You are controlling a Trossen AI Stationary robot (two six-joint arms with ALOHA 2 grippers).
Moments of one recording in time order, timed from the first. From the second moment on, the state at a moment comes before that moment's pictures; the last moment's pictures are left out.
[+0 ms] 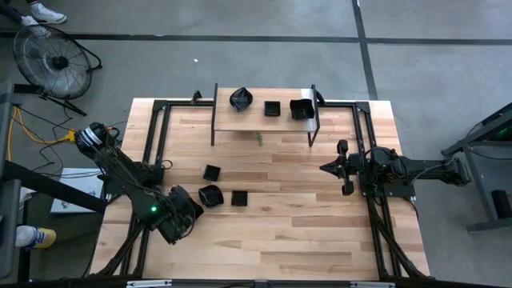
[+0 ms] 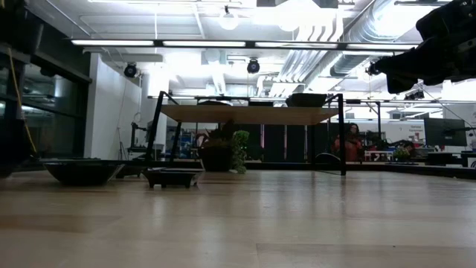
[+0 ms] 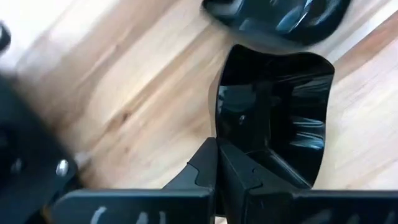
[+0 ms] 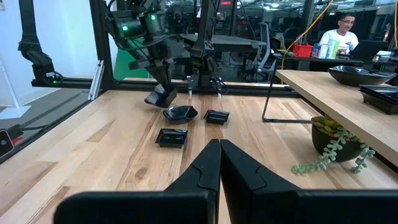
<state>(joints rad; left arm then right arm) -0.85 1.40 0.88 -1.11 -0.28 -1.70 -0.04 0.10 0.04 0.04 -0.06 -0.03</state>
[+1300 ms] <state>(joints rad) -0.83 1.40 0.89 -0.97 -1.01 -1.13 -0.04 0.10 0.04 0.05 -0.06 -0.04</state>
